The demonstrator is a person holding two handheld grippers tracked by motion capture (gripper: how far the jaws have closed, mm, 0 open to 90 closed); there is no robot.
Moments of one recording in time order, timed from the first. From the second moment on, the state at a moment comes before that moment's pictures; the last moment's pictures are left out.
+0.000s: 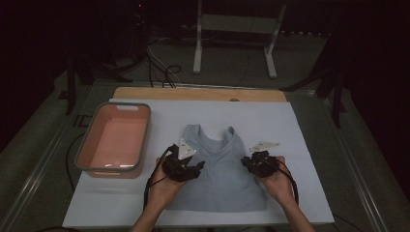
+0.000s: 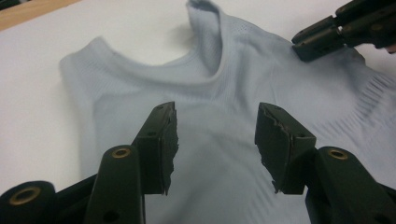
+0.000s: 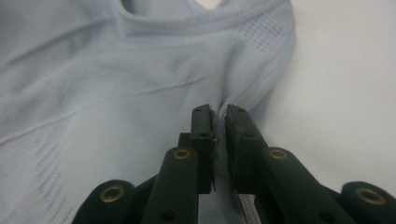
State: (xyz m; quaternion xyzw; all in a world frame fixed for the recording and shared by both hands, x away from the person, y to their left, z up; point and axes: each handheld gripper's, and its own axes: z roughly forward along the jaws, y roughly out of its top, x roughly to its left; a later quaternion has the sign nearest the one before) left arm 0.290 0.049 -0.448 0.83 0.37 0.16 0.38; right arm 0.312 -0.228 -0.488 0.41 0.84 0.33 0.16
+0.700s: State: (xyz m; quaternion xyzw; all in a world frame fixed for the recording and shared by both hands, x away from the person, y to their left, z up) left arm 0.346 0.003 -0.476 0.84 0.38 0.12 0.37; right arm 0.293 -0.200 -0.484 0.31 0.86 0.37 0.15
